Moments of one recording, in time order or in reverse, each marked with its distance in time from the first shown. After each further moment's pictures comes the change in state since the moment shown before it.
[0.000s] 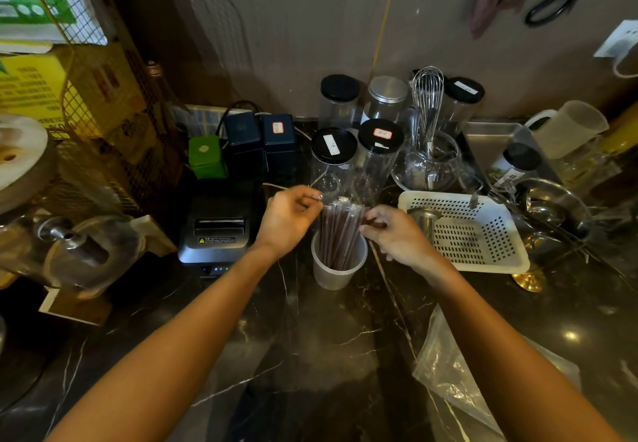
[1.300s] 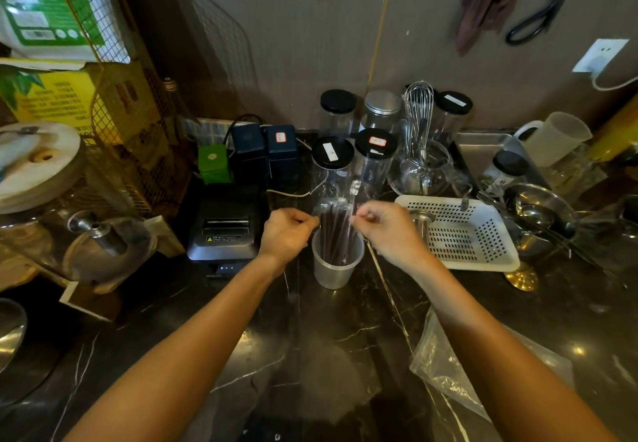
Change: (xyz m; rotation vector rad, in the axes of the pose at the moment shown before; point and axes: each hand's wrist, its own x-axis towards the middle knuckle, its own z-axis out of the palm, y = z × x) left_hand -0.031 0.006 0.004 -0.076 0.038 -0.340; right_hand -0.041 -0.033 0.001 -0.002 0.152 -0.269
